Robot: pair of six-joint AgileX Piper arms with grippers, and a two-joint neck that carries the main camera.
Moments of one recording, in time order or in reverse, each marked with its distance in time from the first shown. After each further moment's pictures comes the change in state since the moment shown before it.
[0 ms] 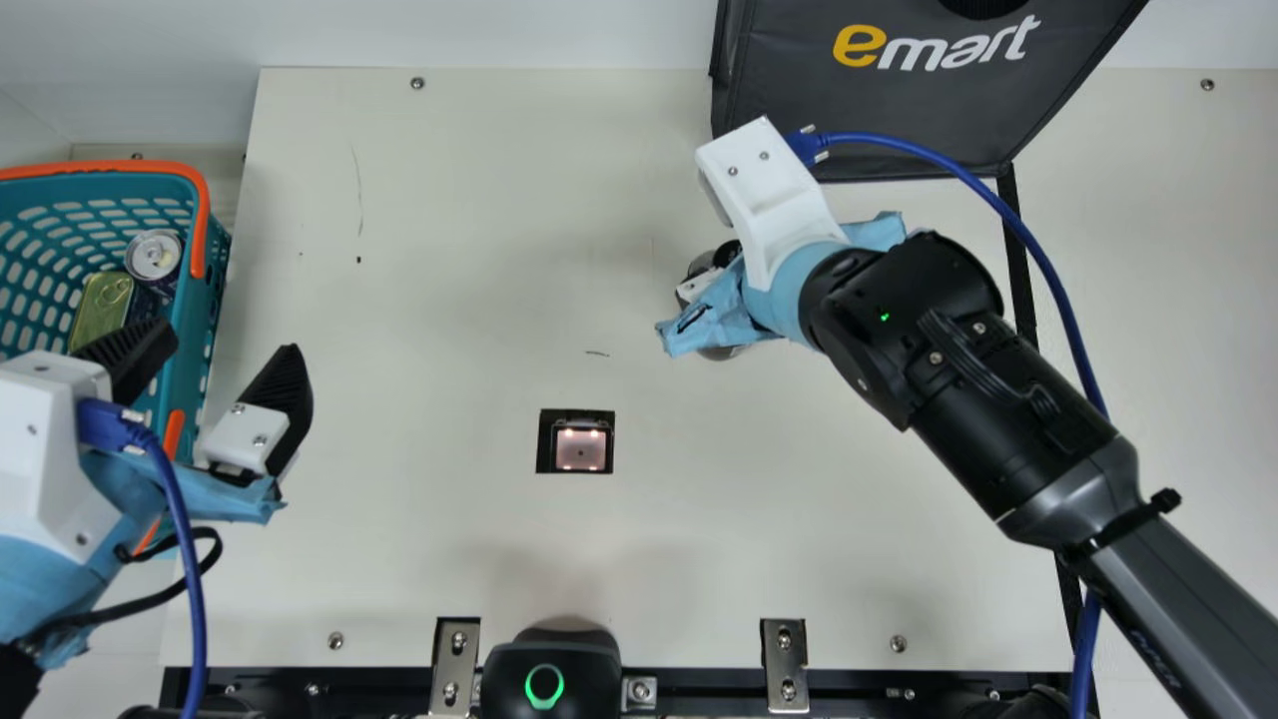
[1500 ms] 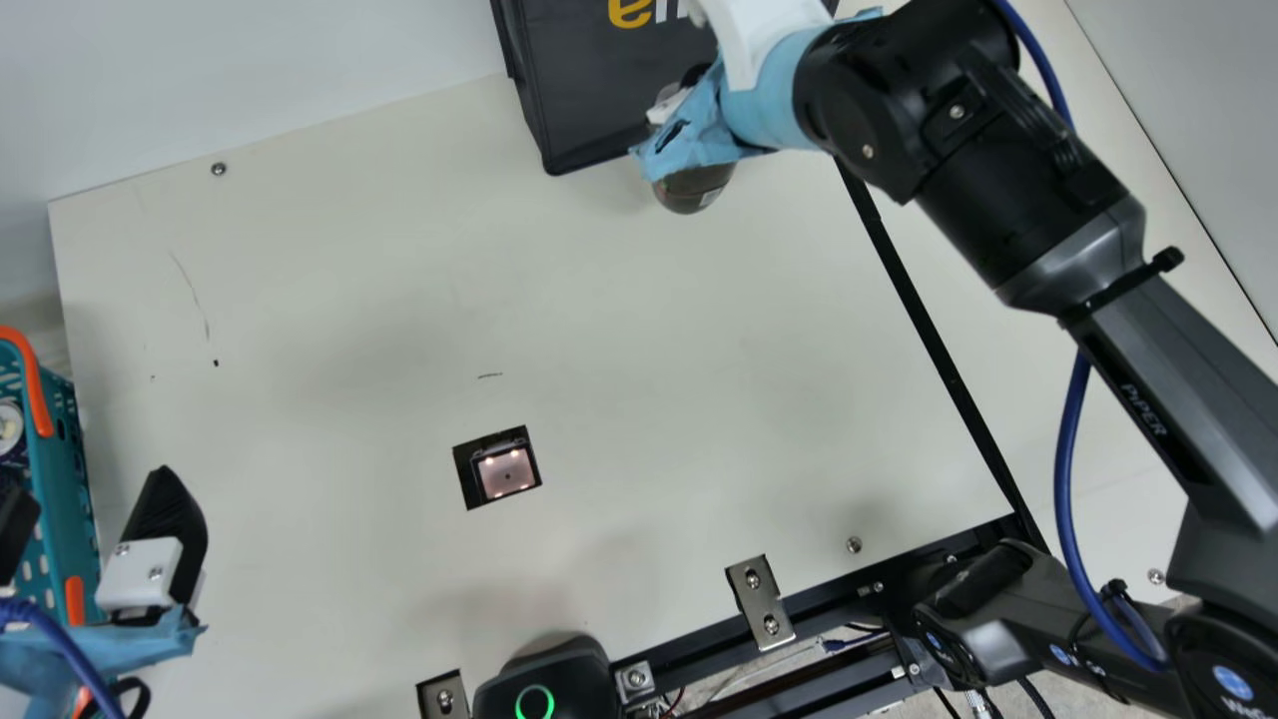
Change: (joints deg) left arm 0.0 0.0 0.0 0.0 0.0 0.0; right arm -19.6 -2.1 -8.3 2.4 3.7 -5.9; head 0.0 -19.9
